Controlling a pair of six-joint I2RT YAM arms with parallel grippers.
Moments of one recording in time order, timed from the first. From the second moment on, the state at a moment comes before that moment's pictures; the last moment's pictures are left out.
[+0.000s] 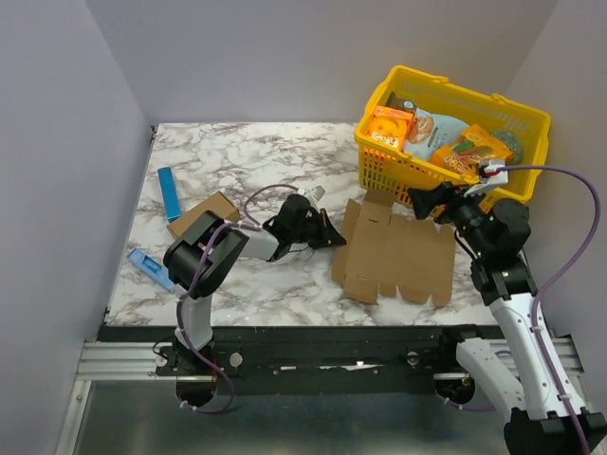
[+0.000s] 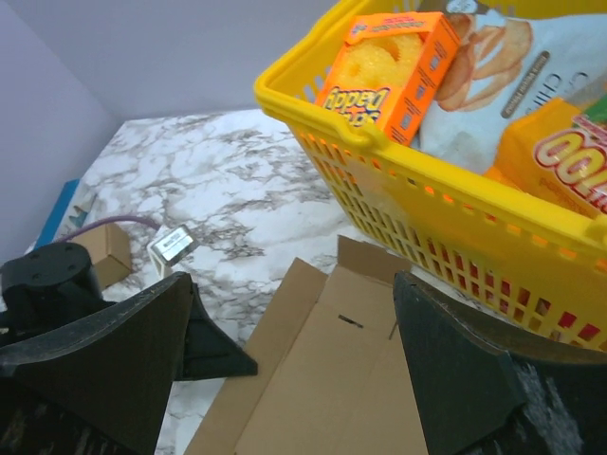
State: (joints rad) left arm -0.66 1.93 0.89 0.56 0.43 -0.87; right arm 0.10 0.72 0.73 -0.06 -0.23 0.30
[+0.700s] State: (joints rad) left arm -0.49 1.56 1.36 -0.64 0.59 0.21; right arm 0.12 1.24 1.30 -0.24 -1.09 0.04
